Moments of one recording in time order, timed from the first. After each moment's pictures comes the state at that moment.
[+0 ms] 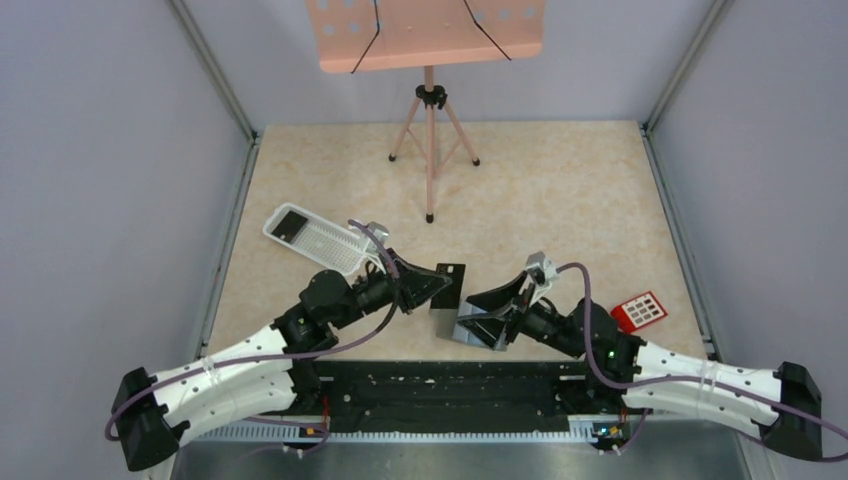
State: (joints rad) left arm -0.96 0.78 0.49 0.35 0.14 -0.67; right arm 1.15 0.56 0.25 0.42 0.03 0.49
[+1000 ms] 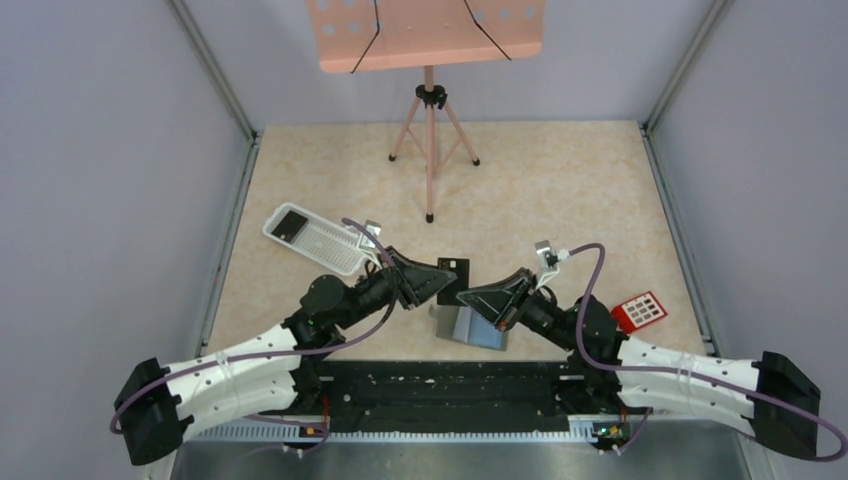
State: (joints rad) left arm -0.96 0.83 0.41 0.66 0.13 -0.89; right arm 1.10 0.73 0.21 0.83 0.05 0.81
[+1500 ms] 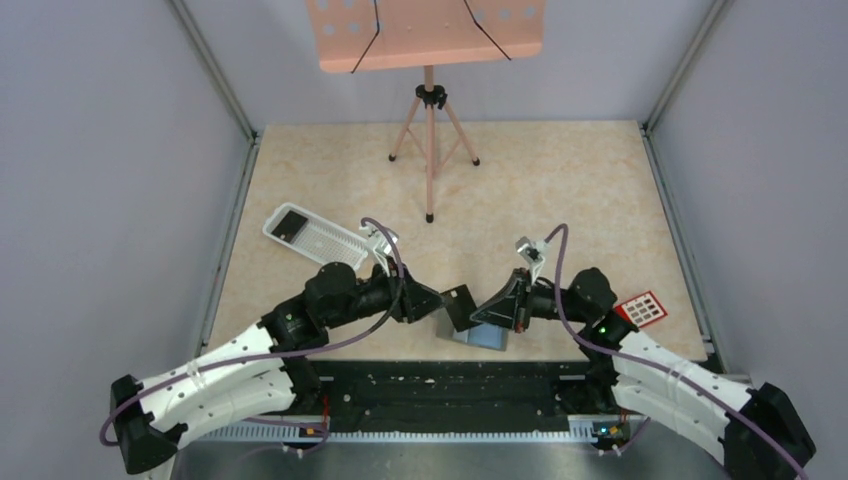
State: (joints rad) left arm -0.96 0.75 0.57 0.03 0.18 -0.77; right arm 0.66 0.71 0.21 0.58 -0.69 0.76
